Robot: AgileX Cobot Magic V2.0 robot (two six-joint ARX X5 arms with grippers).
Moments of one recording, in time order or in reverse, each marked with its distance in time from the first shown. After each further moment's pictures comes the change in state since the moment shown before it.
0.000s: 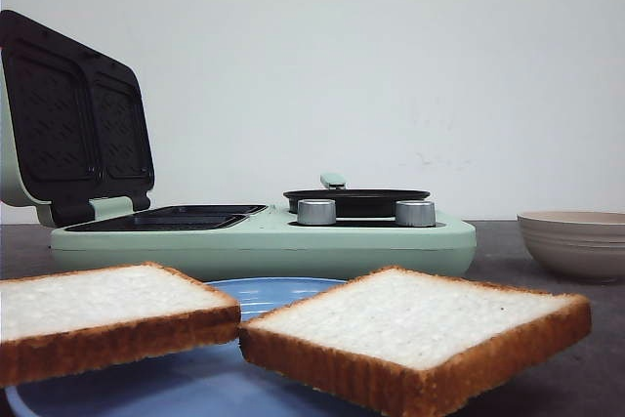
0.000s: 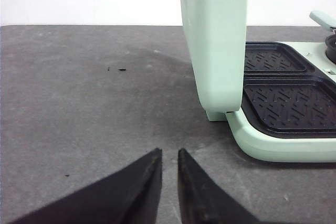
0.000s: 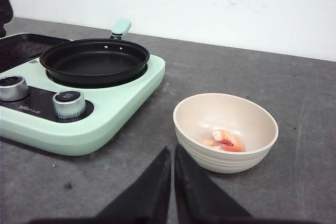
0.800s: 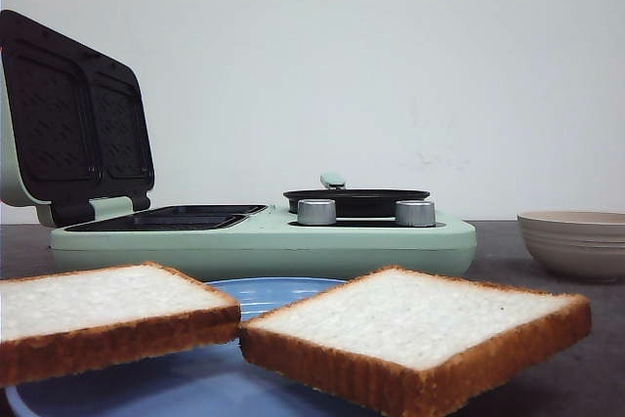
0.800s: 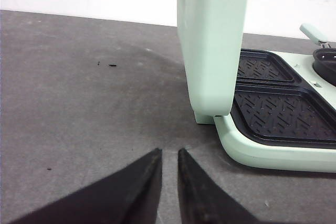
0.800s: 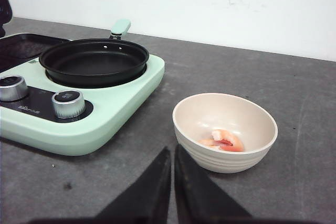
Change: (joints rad) left arm 0.000 0.000 0.000 0.001 0.026 -0.091; right arm 0.000 0.000 0.000 0.000 0.001 0.000
